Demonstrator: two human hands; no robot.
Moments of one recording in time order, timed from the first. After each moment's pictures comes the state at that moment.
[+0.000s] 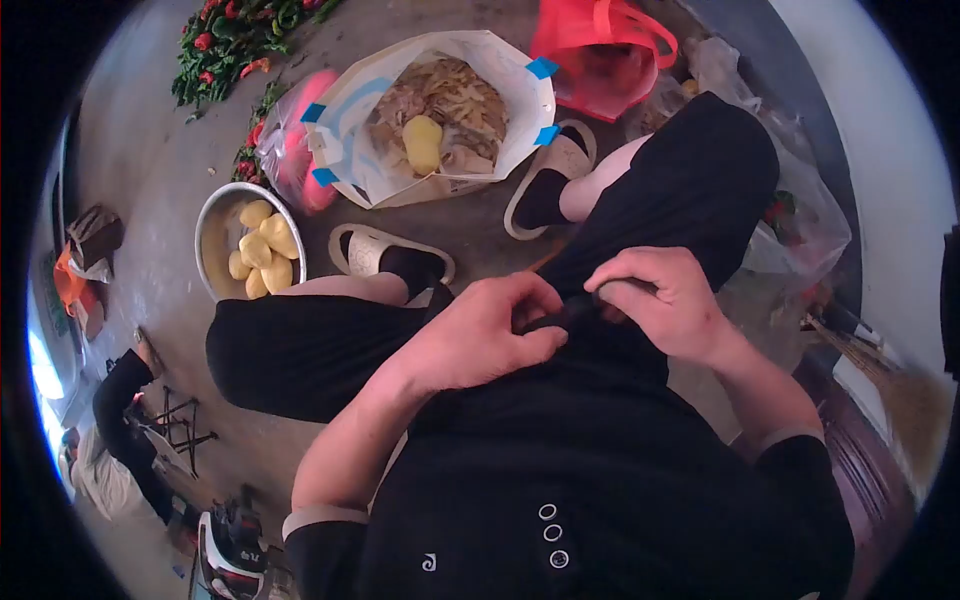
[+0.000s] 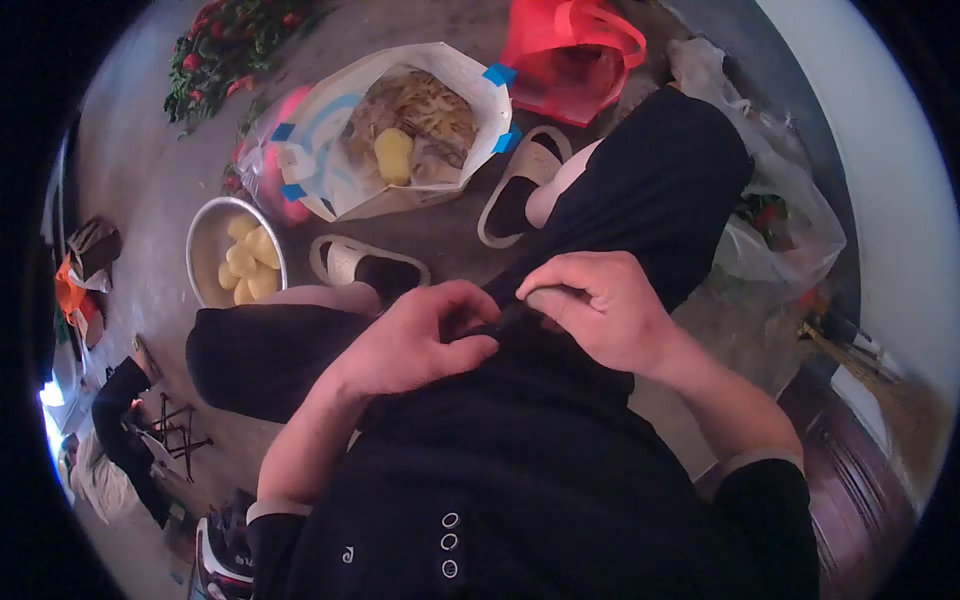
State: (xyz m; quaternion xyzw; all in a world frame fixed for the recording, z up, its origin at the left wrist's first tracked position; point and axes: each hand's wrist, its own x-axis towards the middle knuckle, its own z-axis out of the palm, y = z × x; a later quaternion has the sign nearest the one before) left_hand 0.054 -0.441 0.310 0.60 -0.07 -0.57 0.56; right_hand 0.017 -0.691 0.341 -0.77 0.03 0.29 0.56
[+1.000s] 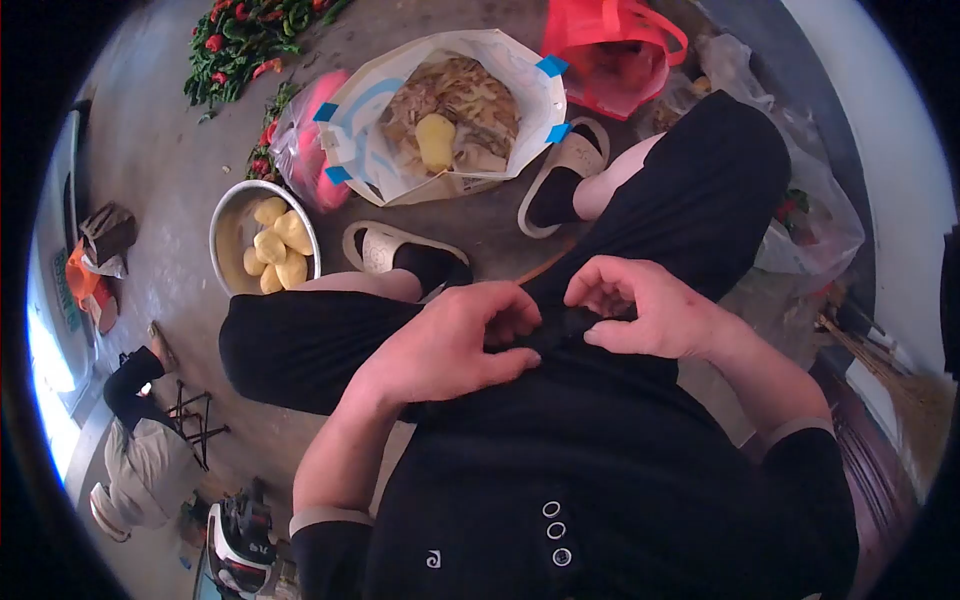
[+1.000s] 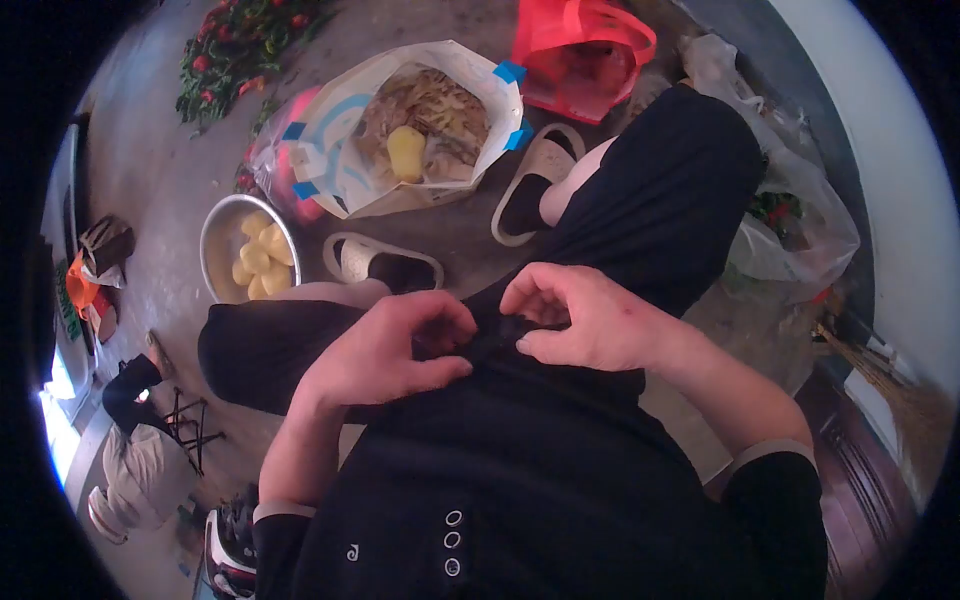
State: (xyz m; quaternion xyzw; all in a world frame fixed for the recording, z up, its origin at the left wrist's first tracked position) left_hand 0.062 -0.414 0.326 0.64 -0.12 -0.56 0.51; right_hand 0.023 -0.684 0.334 -0.63 0.08 0.50 0.59
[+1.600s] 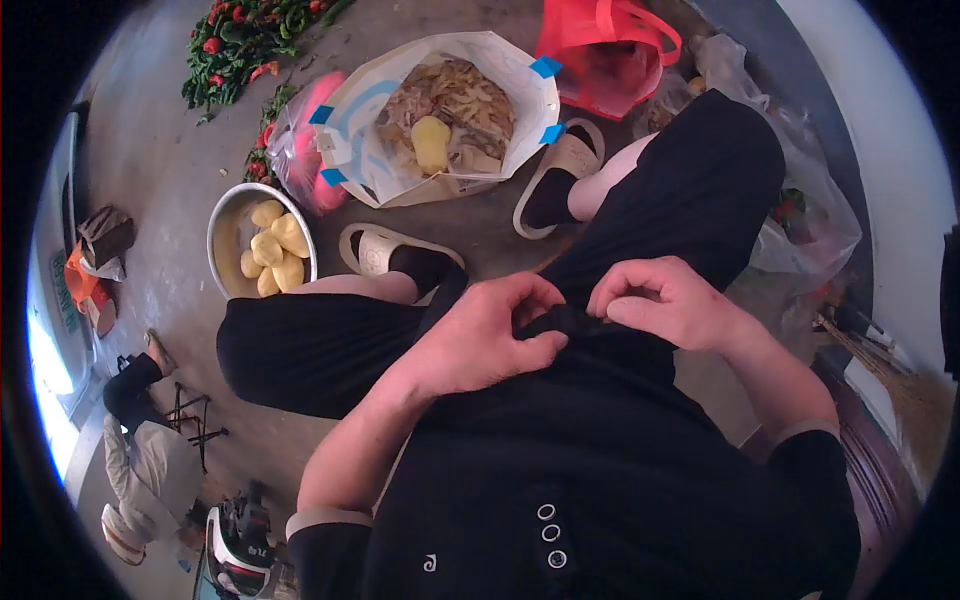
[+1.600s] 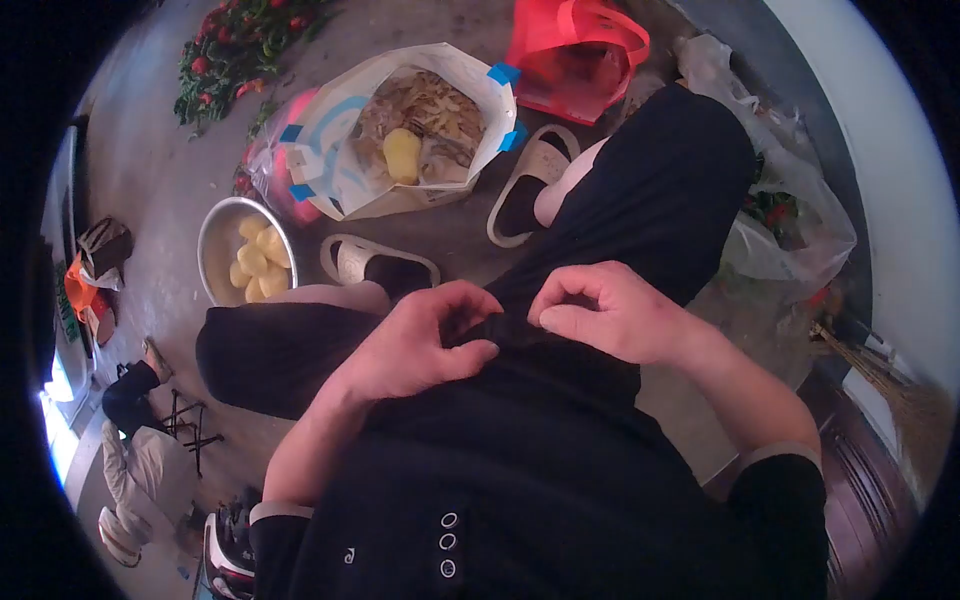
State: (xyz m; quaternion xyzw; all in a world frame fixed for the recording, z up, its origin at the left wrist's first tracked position) left_hand 0.046 -0.440 0.311 0.61 -0.06 -0.55 0.57; right_hand 0.015 -0.712 0.330 -0.62 0.11 0.48 0.61
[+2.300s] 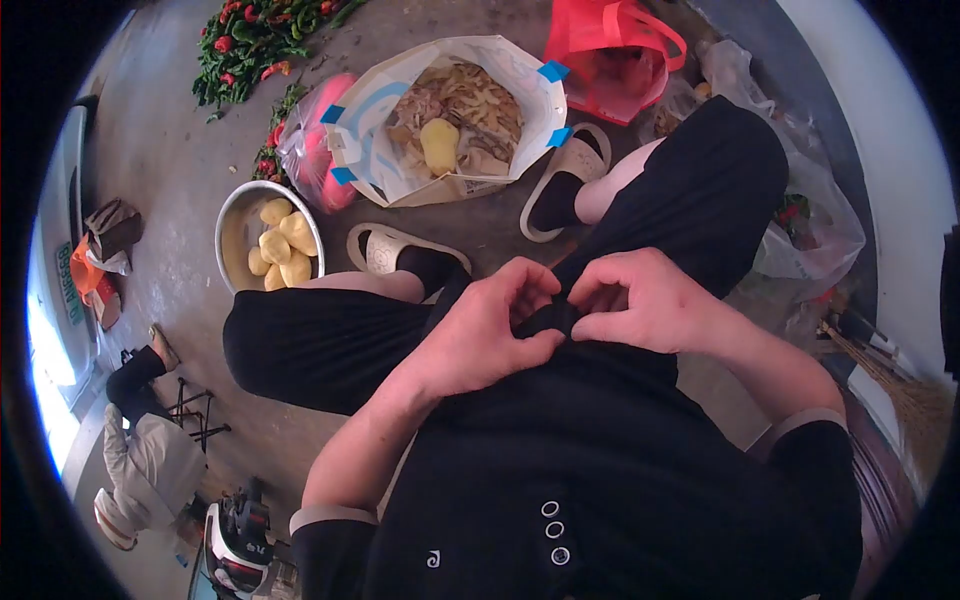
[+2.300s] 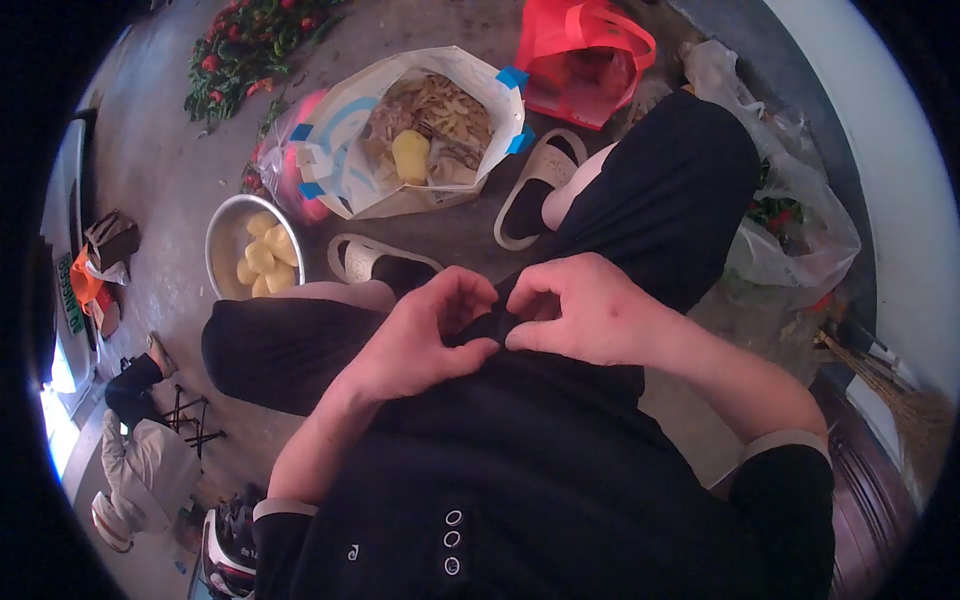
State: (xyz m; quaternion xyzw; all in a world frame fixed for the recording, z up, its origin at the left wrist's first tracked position) left_hand 0.035 -0.437 0.308 0.61 -0.04 -0.51 0.60; right_hand 0.035 -0.683 0.343 -0.72 0.02 0.50 0.48
